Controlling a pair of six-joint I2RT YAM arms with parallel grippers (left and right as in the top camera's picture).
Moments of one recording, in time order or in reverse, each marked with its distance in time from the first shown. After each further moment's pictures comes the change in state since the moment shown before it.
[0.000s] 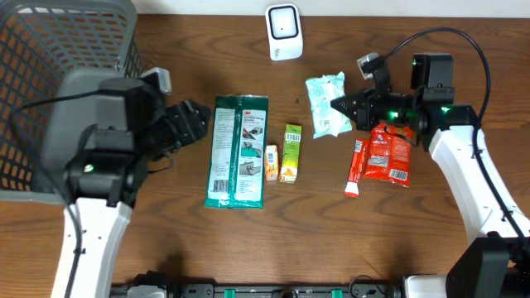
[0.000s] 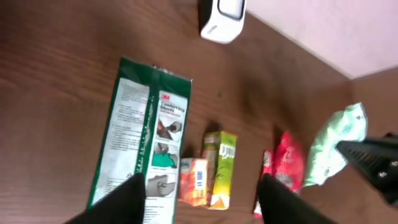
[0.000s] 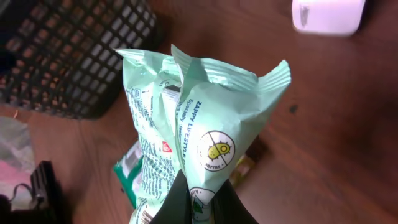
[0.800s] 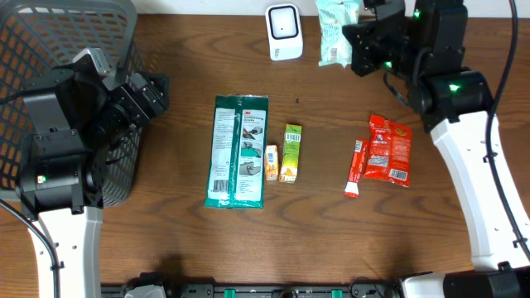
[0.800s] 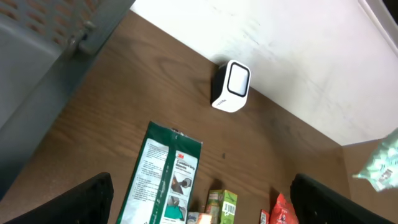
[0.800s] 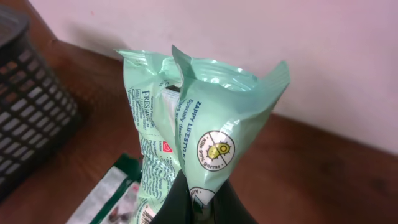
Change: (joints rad) left arm 0.230 -0.014 0.118 0.018 0.035 0.002; right arm 0.156 0.004 0.412 -0.011 0.544 0.062
